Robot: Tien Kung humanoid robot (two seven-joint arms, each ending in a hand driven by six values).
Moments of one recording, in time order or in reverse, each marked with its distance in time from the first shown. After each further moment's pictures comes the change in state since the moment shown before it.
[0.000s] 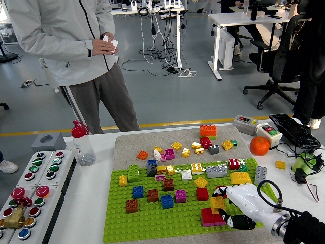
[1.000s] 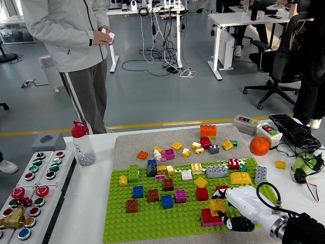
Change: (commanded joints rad) left arm -0.004 0.000 0.000 0.000 -0.001 0.000 0.000; right arm 0.001 0.012 -0.010 -0.014 0.009 0.007 -0.007
